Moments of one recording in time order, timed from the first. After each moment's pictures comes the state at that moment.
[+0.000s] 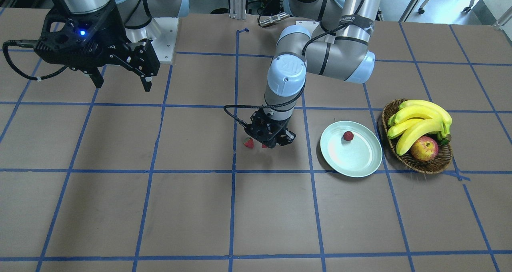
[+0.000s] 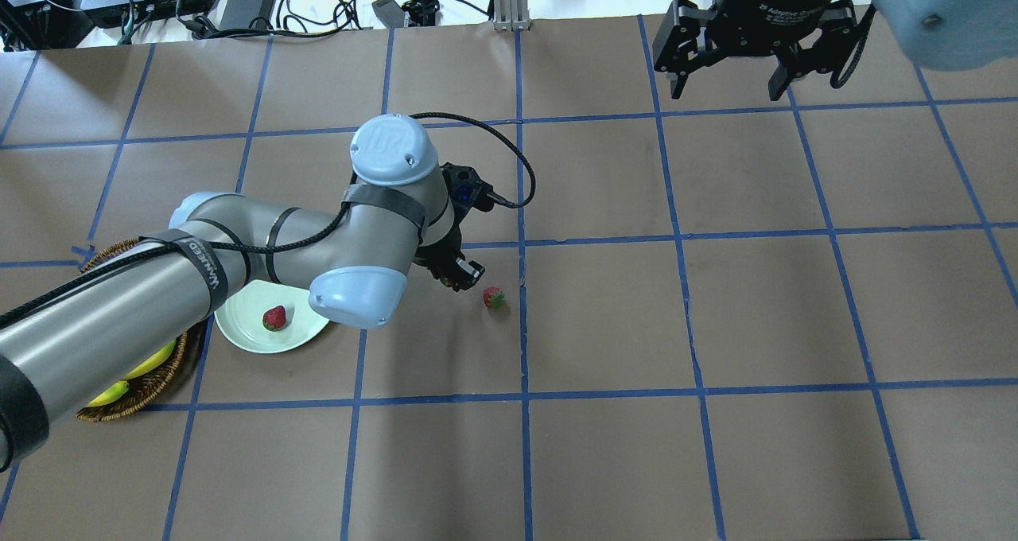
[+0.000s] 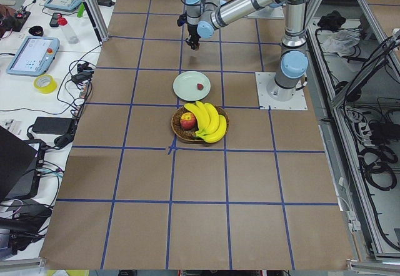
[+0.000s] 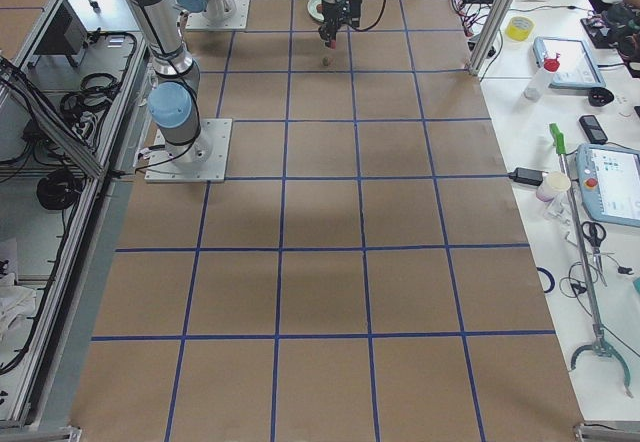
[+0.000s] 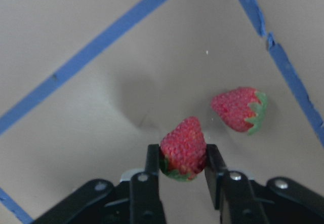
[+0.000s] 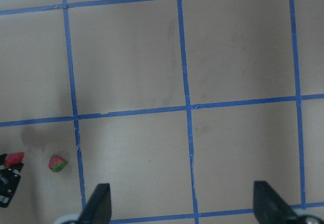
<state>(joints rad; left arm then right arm) -1.81 -1.86 -1.93 -0.93 1.55 0.34 1.64 -1.54 1.45 -1.60 -1.58 0.15</state>
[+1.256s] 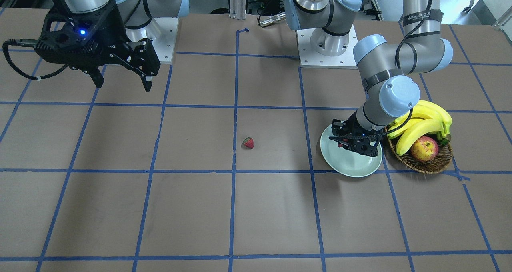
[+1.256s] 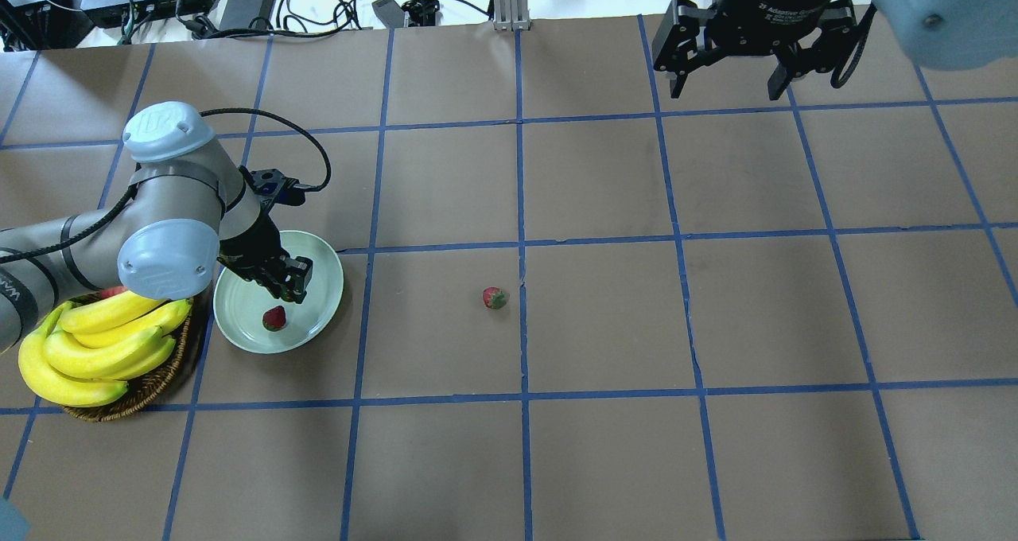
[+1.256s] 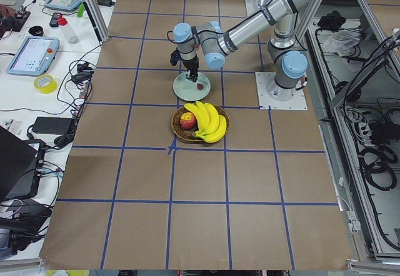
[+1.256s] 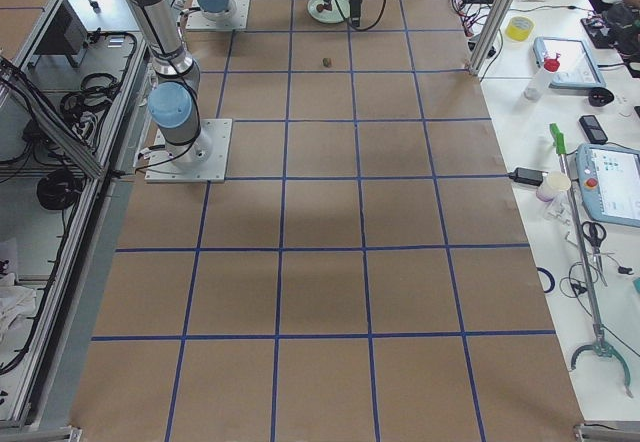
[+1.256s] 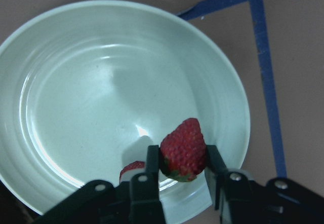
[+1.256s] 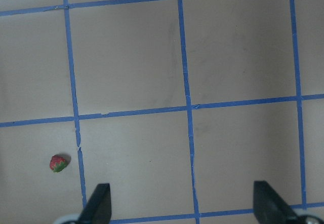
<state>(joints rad) -1.36 -1.80 -2.03 -1.06 1.59 0.47 1.64 -1.54 1.45 -1.60 -1.58 0.15</state>
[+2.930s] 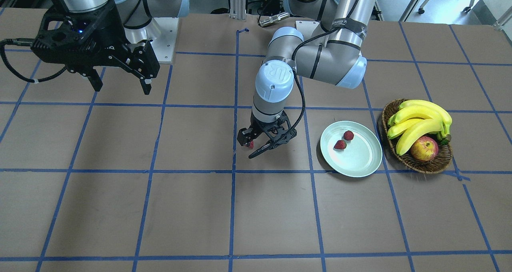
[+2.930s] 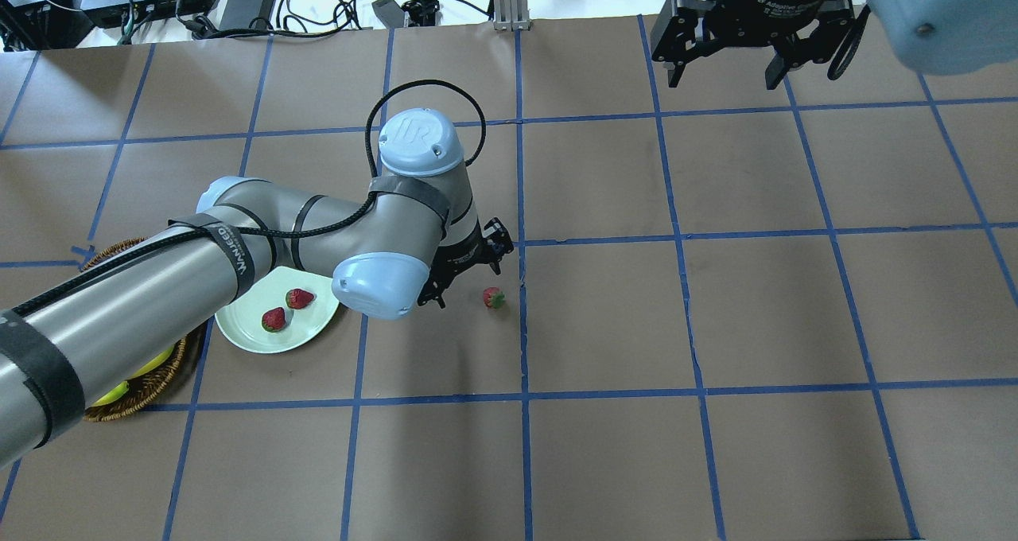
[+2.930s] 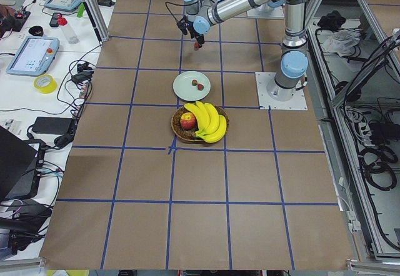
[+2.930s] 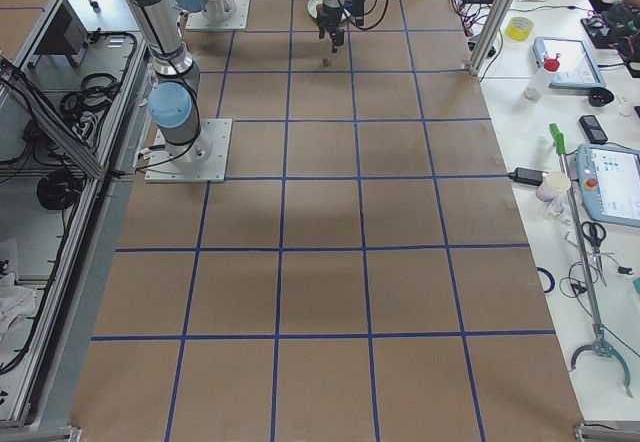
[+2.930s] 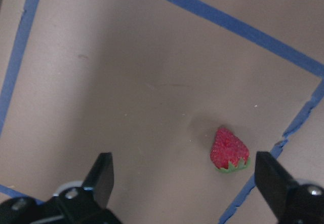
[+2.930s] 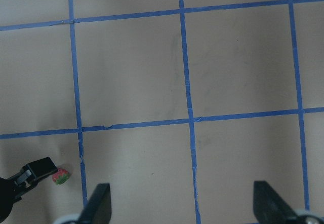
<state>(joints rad) -1.88 -1.93 -1.90 -0.95 1.51 -0.90 1.64 -1.54 1.46 -1.66 -1.57 0.15</state>
